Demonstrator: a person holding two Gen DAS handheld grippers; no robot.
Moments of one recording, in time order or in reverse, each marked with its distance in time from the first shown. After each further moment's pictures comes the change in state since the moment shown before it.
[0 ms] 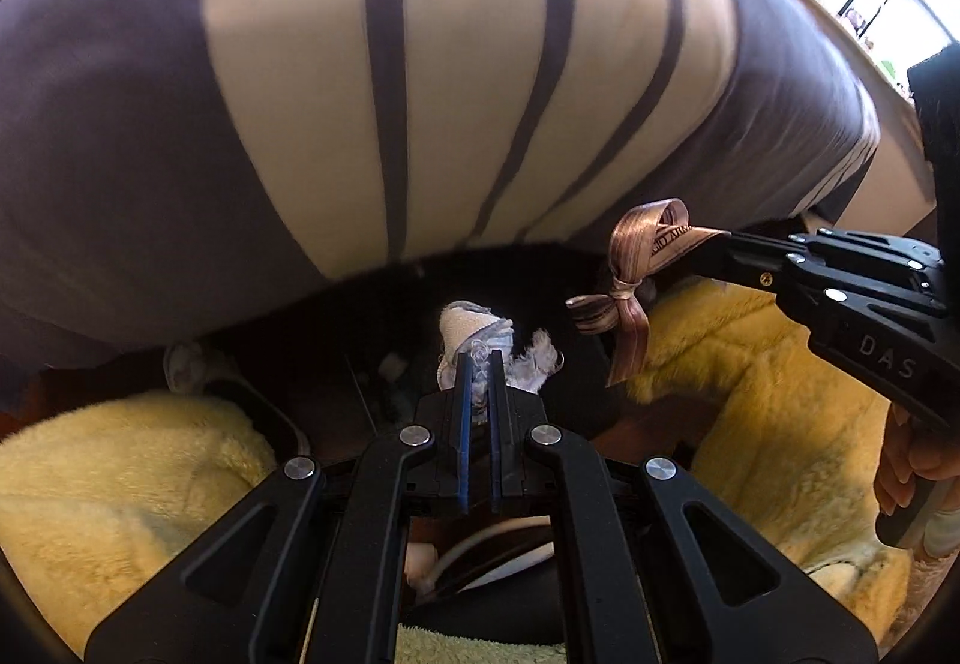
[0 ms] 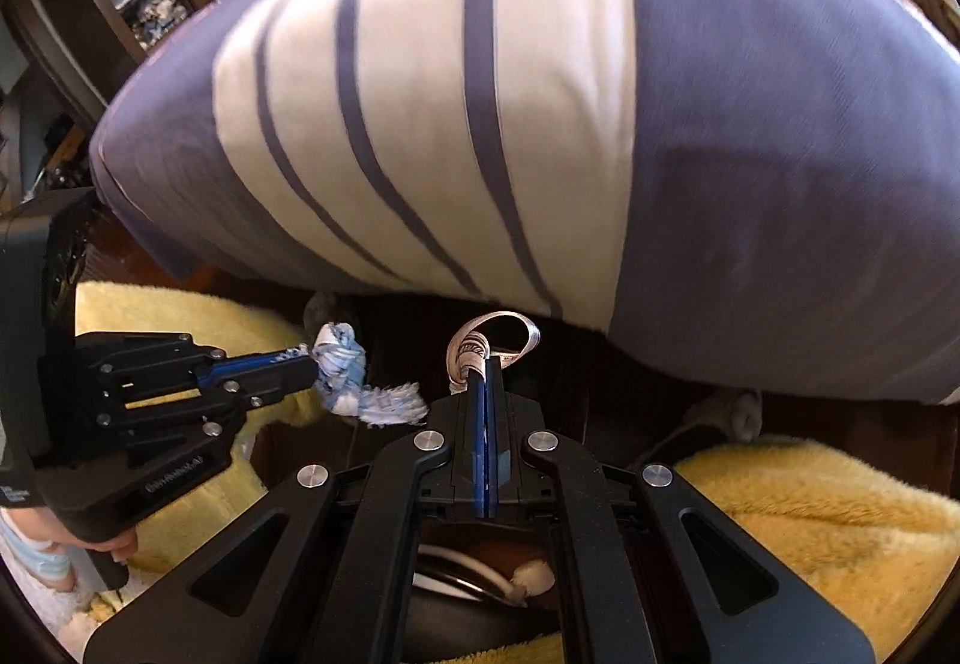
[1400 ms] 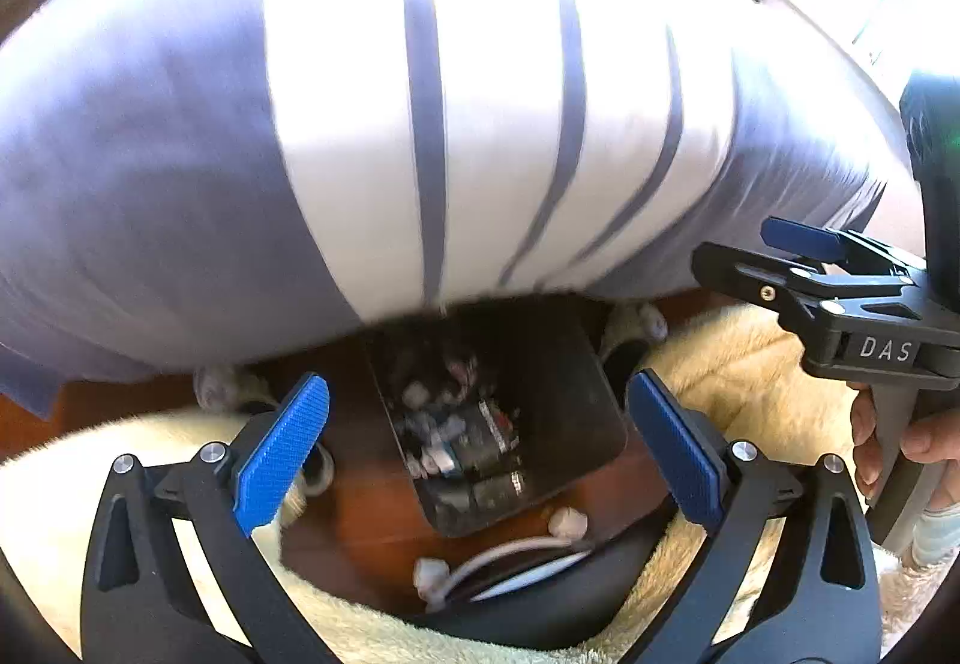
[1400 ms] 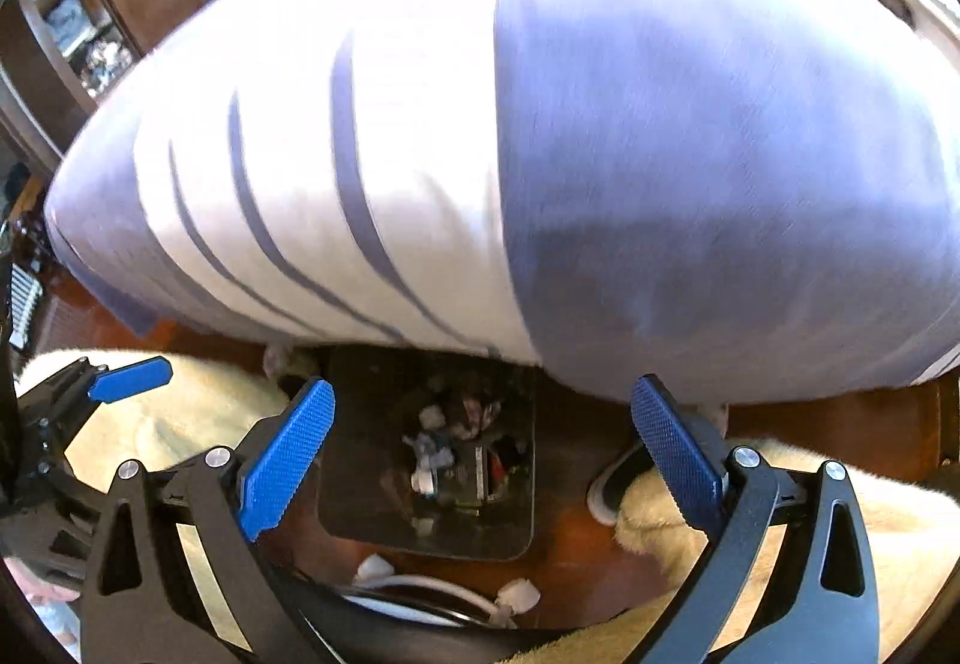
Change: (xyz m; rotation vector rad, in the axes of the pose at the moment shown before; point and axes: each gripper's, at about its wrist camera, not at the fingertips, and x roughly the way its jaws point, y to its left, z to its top) left arm -0.054 0.002 0.015 -0.028 -0.118 0.065; right arm -0.026 -0.023 0.031 0.092 -0.095 -0.106
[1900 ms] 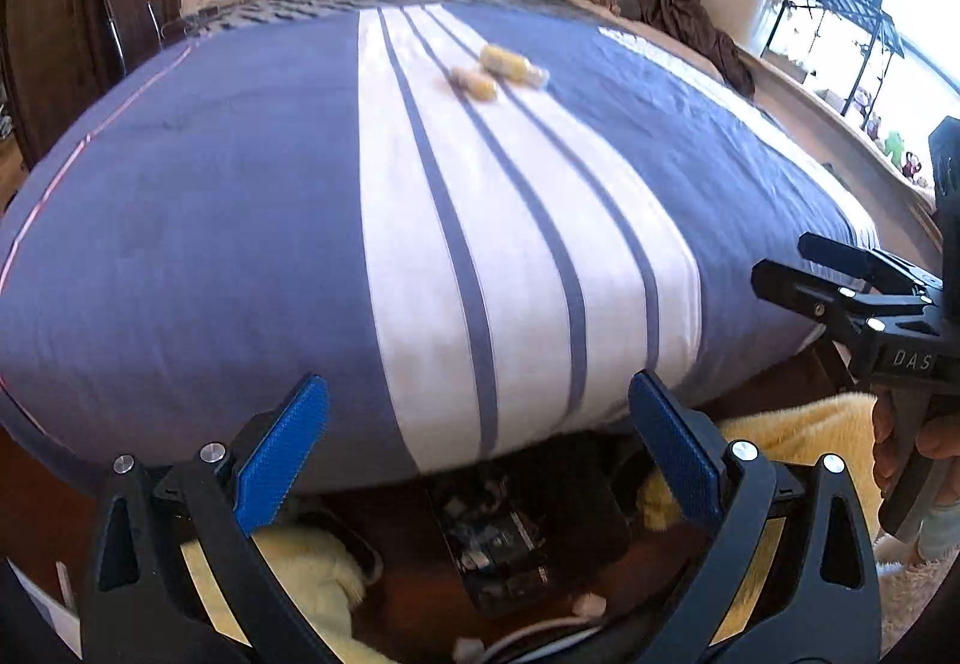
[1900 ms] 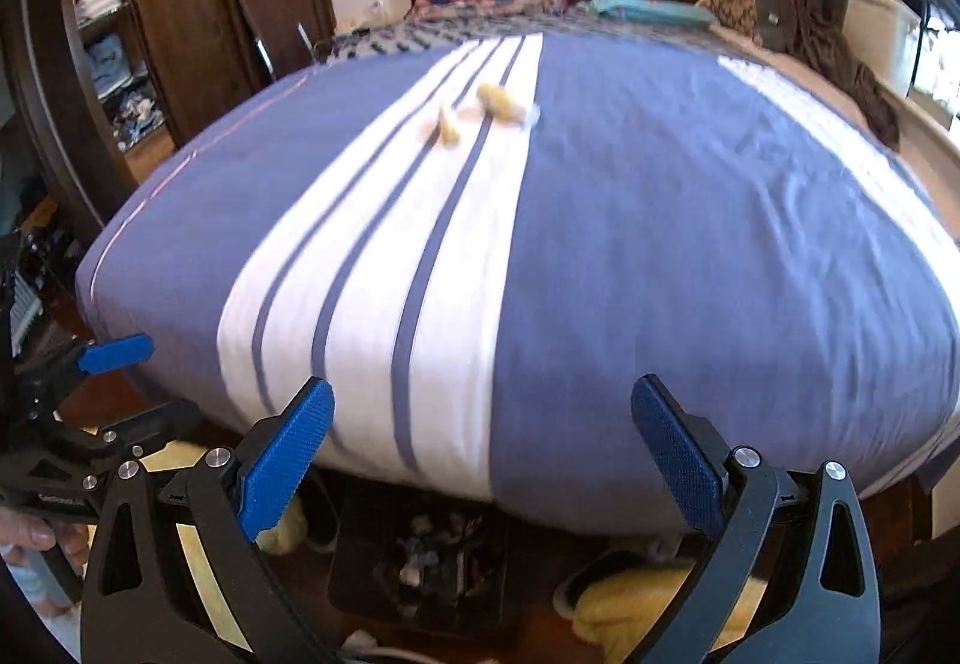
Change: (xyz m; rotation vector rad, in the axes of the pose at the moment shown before) left arm -0.079 0.006 0.082 0.026 -0.223 0.059; right arm -0.079 0.004 0.073 -0.074 -0.252 -0.019
